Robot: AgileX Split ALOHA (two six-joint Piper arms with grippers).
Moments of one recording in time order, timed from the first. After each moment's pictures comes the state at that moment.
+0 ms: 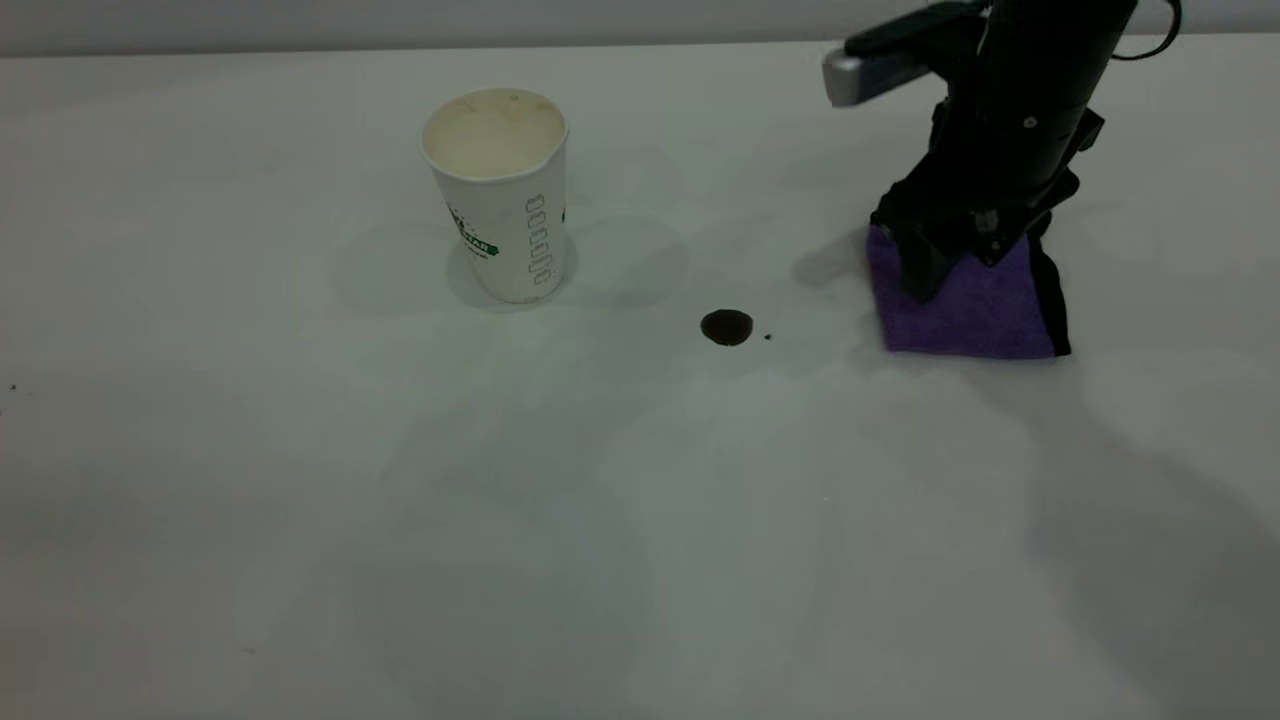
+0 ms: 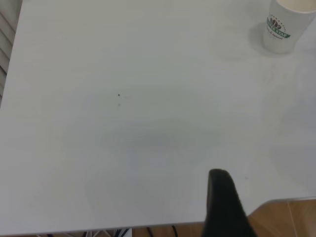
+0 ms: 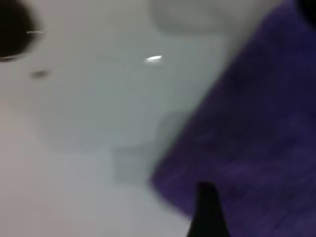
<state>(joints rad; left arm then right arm) 0.00 -0.02 -0.50 -0.02 1.13 0.06 0.31 2.39 -1.44 0.01 0.53 -0.26</state>
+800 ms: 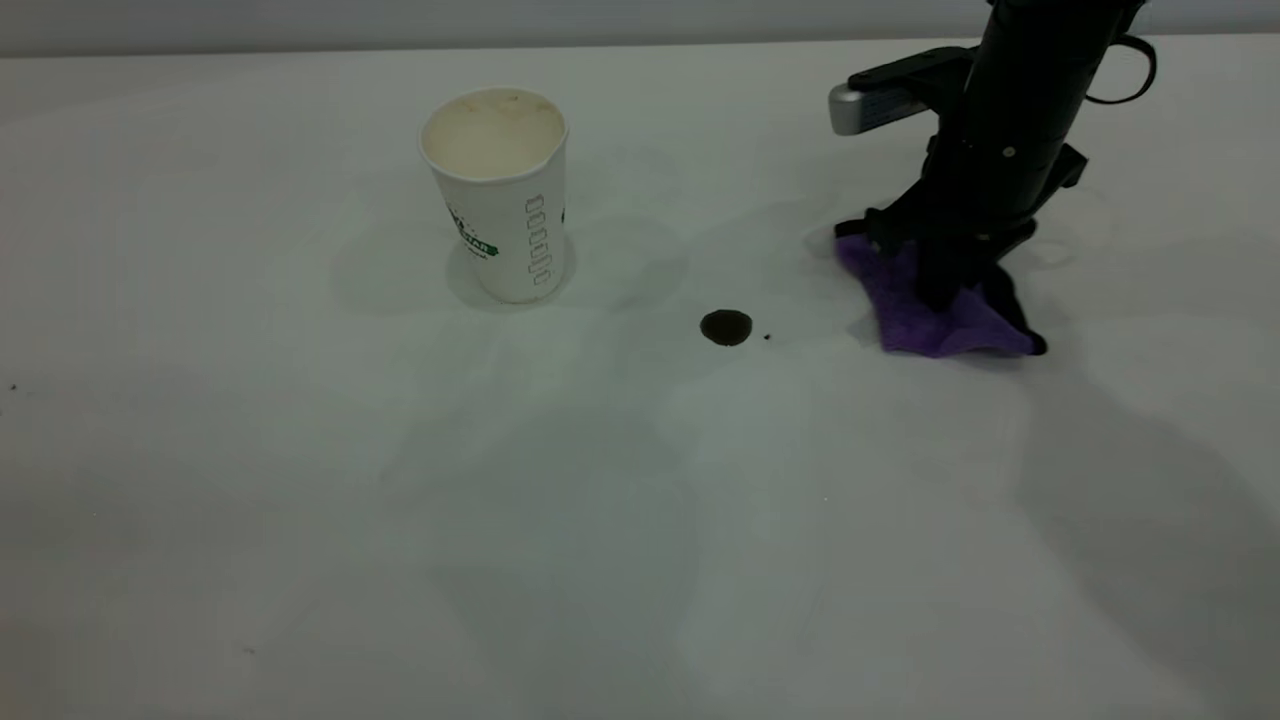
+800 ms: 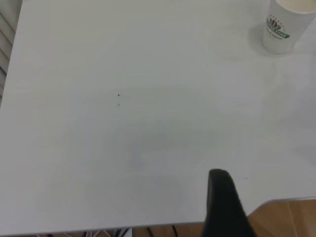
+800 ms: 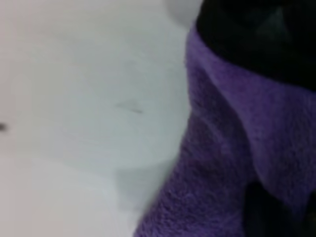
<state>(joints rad) 0.00 -0.02 -0.50 -0.02 1.13 0.06 0.28 2.52 -1.57 0.19 0.58 -0.37</state>
